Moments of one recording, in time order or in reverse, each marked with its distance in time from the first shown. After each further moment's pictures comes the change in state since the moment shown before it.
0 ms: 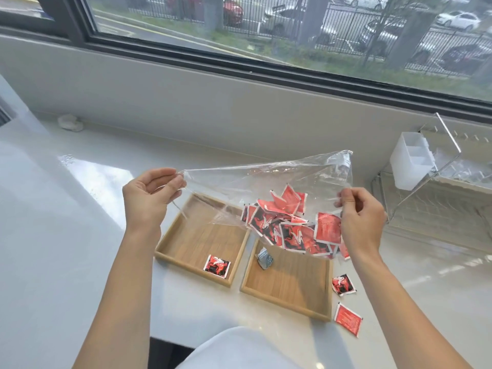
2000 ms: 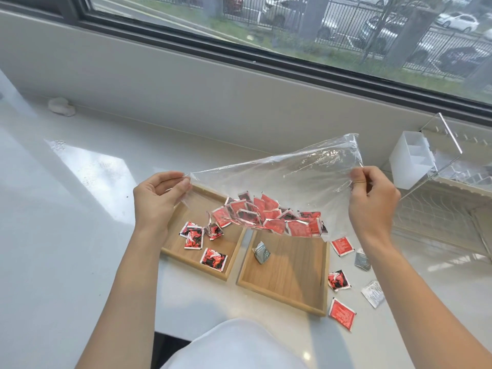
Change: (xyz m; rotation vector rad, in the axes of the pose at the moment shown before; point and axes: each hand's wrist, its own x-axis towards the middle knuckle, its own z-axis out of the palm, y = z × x) left_hand -0.002 -0.027 0.004 -0.052 -0.014 -0.111; right_hand 0.022 -0.023 -0.006 -0.144 0.031 -0.154
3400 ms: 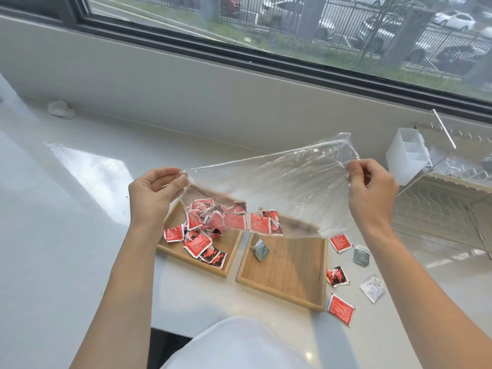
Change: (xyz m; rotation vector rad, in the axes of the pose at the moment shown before) left_hand -0.002 0.005 -0.004 0.012 -0.013 0.043; right_hand 0.005 0.000 -0.008 0.011 -0.036 -0.030
